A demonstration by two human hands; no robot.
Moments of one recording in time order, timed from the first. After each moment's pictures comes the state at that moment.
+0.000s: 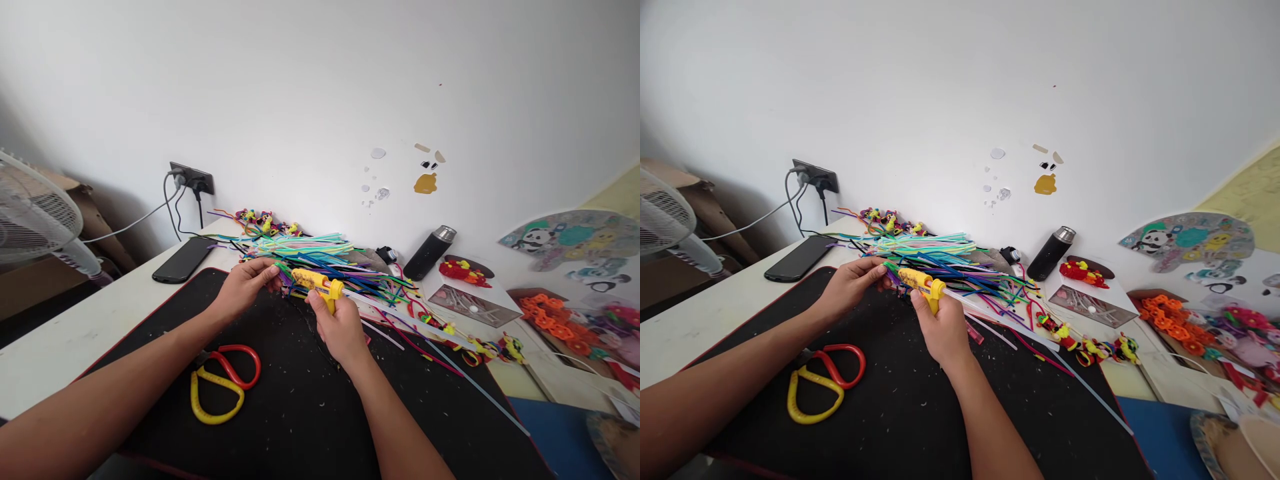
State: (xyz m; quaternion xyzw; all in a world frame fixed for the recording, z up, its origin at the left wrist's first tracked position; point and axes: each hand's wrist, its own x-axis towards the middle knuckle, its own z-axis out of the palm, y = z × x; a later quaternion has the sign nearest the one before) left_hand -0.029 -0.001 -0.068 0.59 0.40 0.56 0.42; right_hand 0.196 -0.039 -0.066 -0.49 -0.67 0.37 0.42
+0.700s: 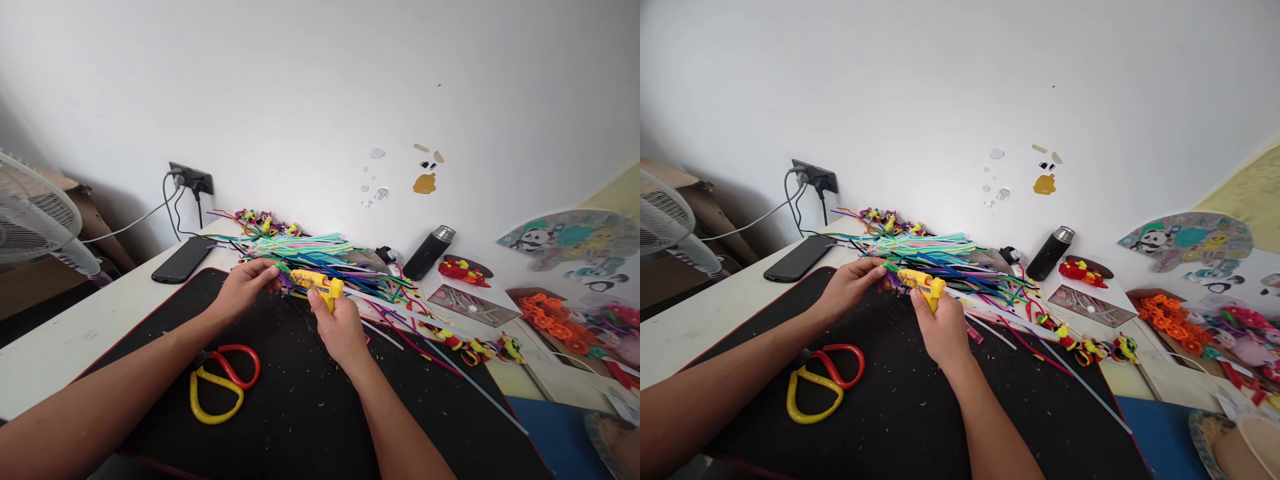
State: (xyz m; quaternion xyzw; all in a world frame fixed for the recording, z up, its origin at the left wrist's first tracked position) left_hand -0.027 -0.003 -0.067 0.59 0.41 0.56 0.41; right_hand 0.196 -0.042 -0.054 -0.52 -0.68 0.33 0.39
